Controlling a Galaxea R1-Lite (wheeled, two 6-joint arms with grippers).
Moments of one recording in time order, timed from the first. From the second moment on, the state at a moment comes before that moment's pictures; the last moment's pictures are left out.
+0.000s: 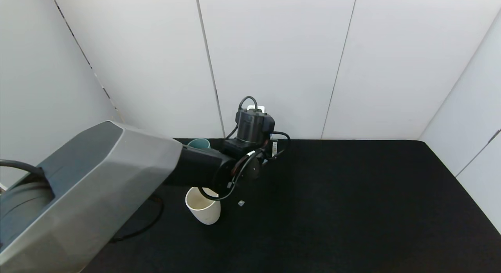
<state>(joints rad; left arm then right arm) -0.63 2.26 -1.55 -0.40 0.48 -0.14 0.00 0.00 0.00 0.00 -0.02 0.05</state>
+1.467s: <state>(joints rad) -0.10 1.77 -1.31 -0.18 -0.03 0.11 0.00 0.00 0.00 0.00 -0.02 0.05</state>
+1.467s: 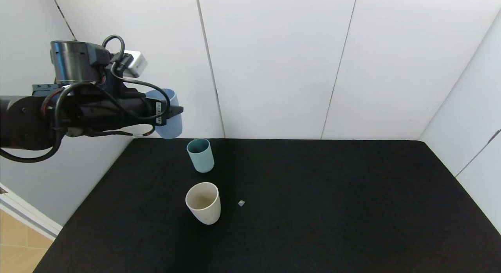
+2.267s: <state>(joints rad) 0.05 1.87 -1.32 -0.19 -0.22 0.25 0.00 0.00 0.00 0.00 -0.02 0.05</state>
